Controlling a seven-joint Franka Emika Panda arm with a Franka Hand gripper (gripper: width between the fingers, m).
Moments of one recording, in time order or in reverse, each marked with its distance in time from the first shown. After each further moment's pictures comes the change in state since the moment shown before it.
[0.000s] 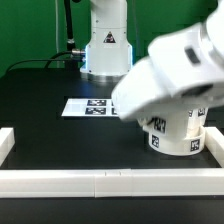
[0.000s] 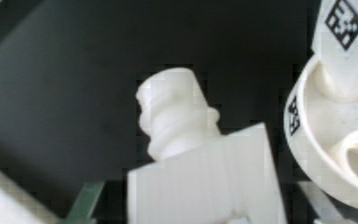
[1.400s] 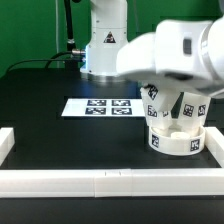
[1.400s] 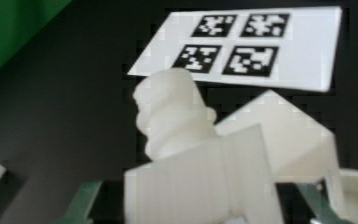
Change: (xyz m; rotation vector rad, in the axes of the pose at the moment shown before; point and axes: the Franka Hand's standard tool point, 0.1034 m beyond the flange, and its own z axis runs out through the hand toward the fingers) arm -0.055 -0.057 0.029 0.035 -0.330 0.341
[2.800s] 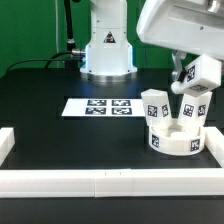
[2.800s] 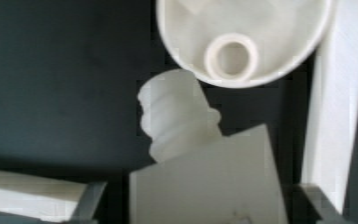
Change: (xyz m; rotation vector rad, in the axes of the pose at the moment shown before) arm 0.011 -0.026 -0.073 0.286 0.915 0.224
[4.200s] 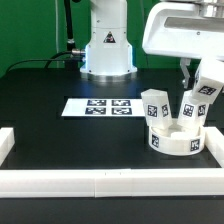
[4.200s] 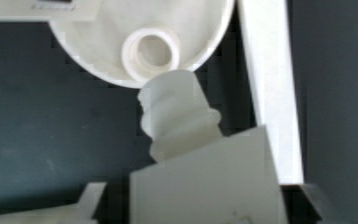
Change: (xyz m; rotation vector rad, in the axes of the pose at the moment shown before) arm -0.019 -0.013 0.014 0.105 0.071 0.190
